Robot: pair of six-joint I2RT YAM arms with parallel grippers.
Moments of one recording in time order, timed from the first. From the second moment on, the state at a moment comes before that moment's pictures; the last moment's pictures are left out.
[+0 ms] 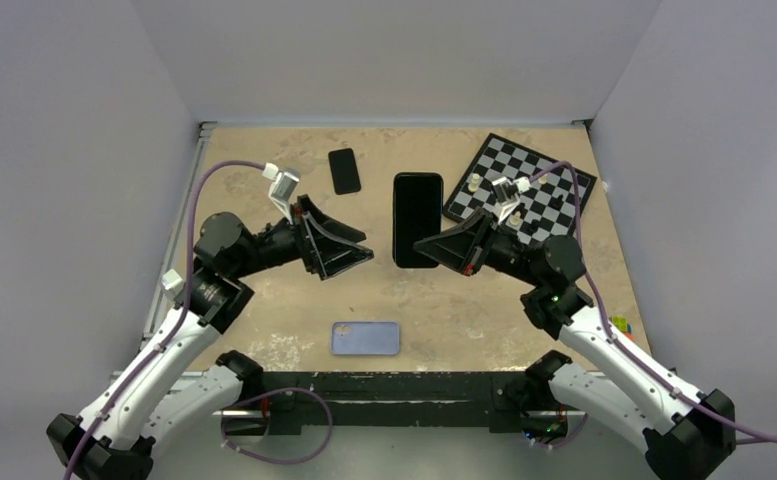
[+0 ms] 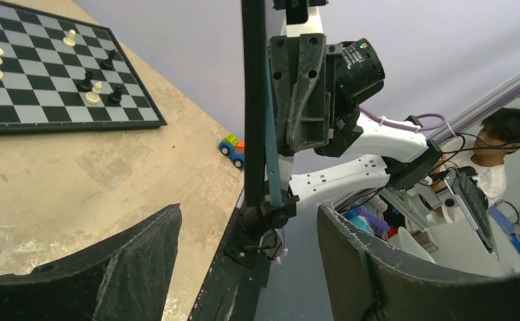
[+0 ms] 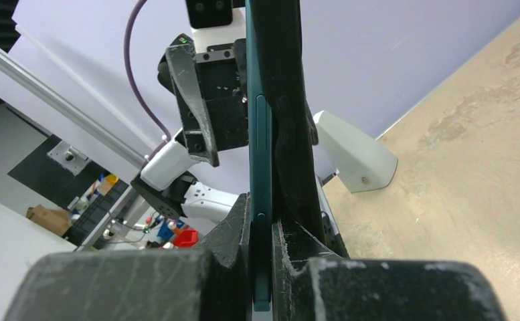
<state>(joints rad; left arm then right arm) -0.52 0.78 0.81 0.11 0.70 -0.77 0.60 0.83 0.61 0.58 -0.61 1.06</state>
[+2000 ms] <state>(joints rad) -0.57 0.74 0.64 -0.13 0.09 -1.11 0.58 0.65 0.63 0.16 -0.56 0.88</state>
